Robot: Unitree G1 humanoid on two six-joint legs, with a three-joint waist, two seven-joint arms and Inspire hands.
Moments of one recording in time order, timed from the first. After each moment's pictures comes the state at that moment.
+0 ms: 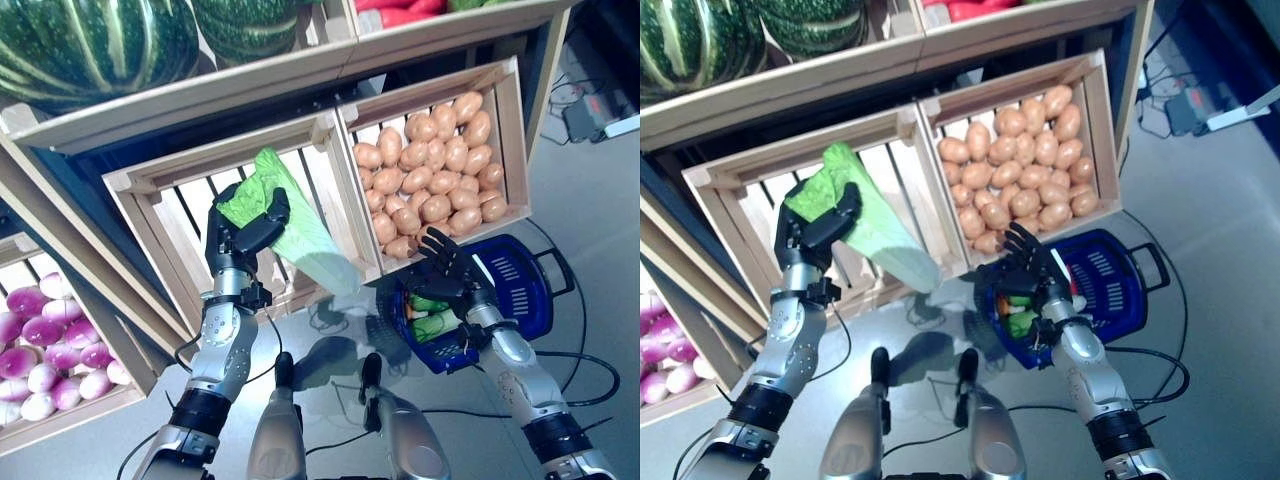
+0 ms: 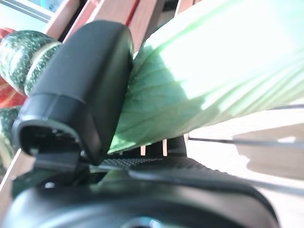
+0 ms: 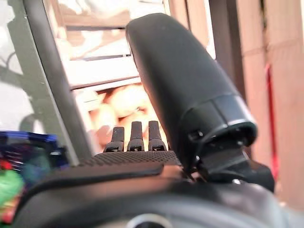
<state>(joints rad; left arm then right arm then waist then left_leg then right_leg) -0.31 0.34 -0.15 0.20 -0.61 -0.34 0.22 -0.20 -0.51 0.17 0.09 0.50 0.05 0.03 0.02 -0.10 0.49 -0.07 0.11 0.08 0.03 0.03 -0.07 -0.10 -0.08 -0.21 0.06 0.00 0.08</state>
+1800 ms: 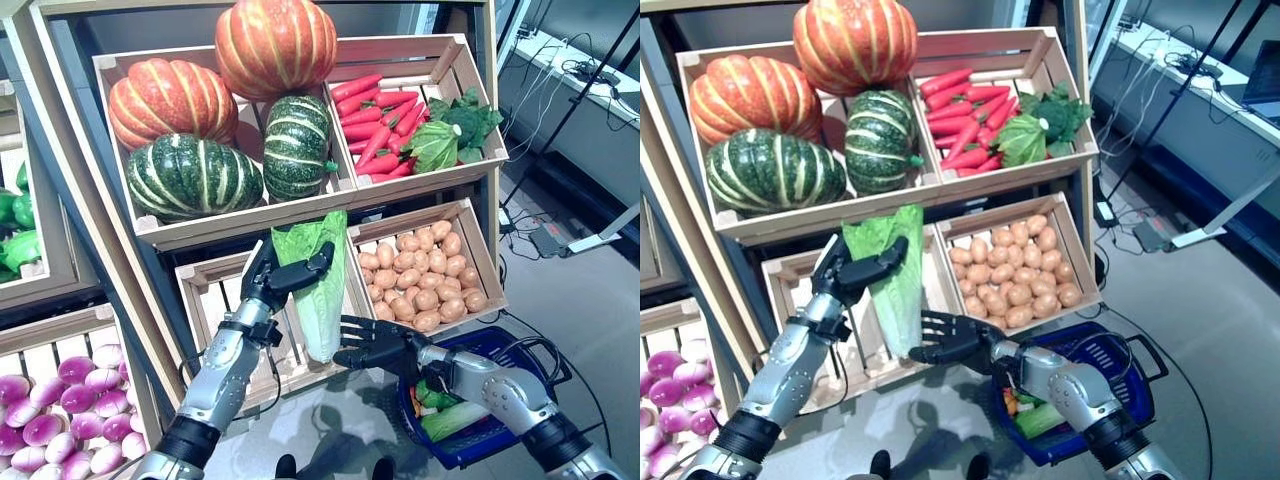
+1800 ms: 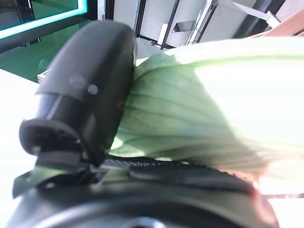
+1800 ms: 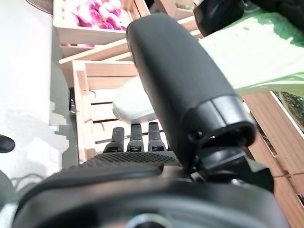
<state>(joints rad) -0.19 0.41 -0.27 0.14 -0.72 -0.22 -0.07 -0.22 -0.50 0.42 0.01 0.92 0.57 0.12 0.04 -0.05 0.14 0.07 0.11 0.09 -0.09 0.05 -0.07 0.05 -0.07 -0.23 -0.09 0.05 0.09</state>
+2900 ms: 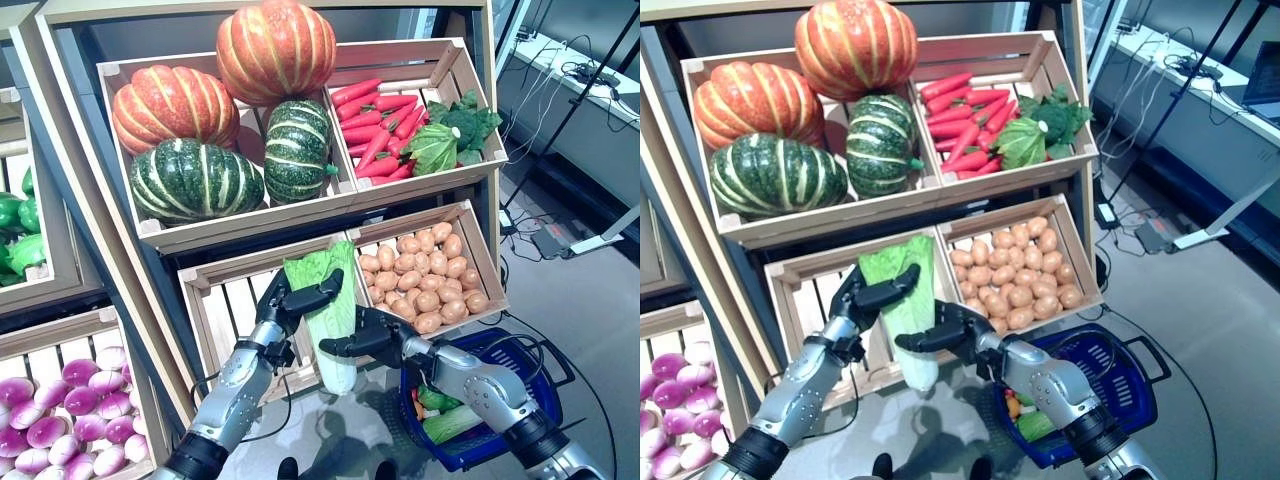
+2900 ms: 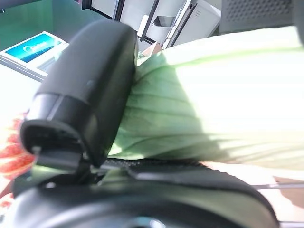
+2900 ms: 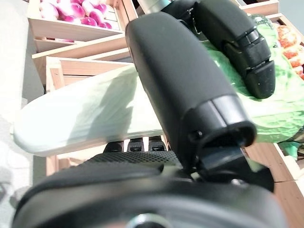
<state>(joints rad) -0.12 0.38 -0.33 0.14 -0.74 -0.15 0.00 -0.25 -0.44 0.45 0.01 0.87 0.53 0.10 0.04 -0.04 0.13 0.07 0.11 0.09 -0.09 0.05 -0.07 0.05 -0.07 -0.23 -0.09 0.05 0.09</state>
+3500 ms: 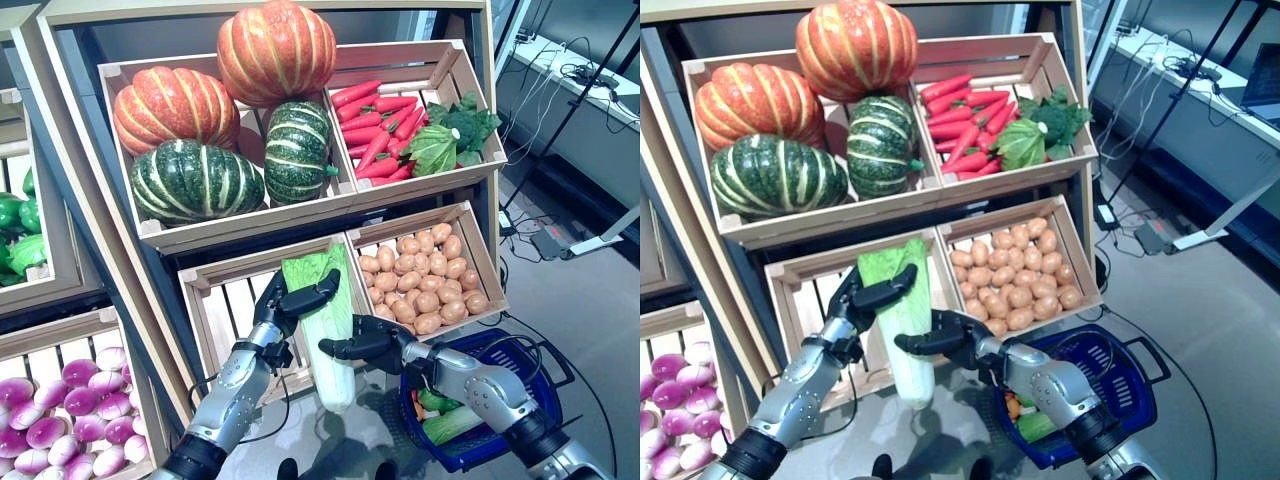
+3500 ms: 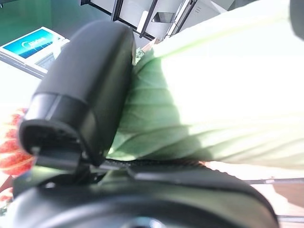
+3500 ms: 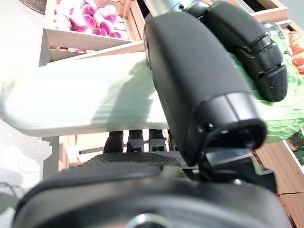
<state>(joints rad) -0.11 0.38 -0.33 0.14 -0.75 -0.15 0.01 -0.25 -0.44 0.47 0.04 0.88 0.53 0.14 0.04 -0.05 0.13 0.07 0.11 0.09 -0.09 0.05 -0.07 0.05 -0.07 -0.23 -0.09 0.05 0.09</state>
